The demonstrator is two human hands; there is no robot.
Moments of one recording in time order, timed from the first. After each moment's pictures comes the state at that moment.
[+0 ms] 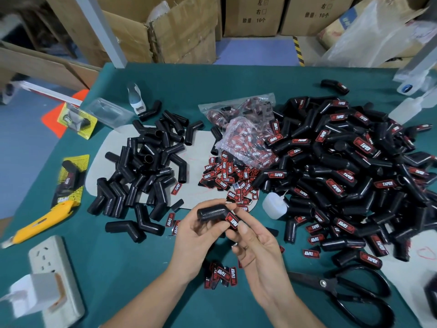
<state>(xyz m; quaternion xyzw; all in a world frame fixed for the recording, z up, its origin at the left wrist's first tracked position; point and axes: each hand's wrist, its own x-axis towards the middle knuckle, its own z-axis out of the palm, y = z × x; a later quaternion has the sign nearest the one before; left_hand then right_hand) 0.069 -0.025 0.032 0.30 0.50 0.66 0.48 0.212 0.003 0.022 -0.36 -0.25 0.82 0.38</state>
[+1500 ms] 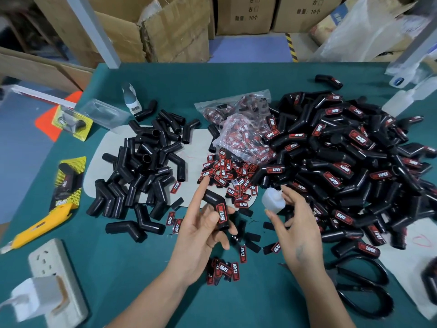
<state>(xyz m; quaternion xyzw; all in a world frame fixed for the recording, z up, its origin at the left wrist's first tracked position) 0.064 -0.031 0.032 0.25 0.41 0.64 0.60 0.268 0.046 0.007 -0.61 -0.68 0.30 0.29</state>
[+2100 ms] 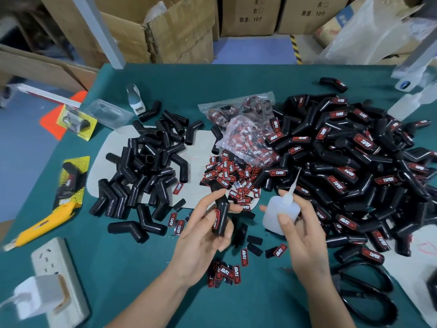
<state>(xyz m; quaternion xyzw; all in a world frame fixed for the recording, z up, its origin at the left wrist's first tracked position) 0.063 -0.032 0.030 0.24 0.40 0.62 0.63 0.268 0.036 0.025 -0.49 -0.59 0.48 0.43</state>
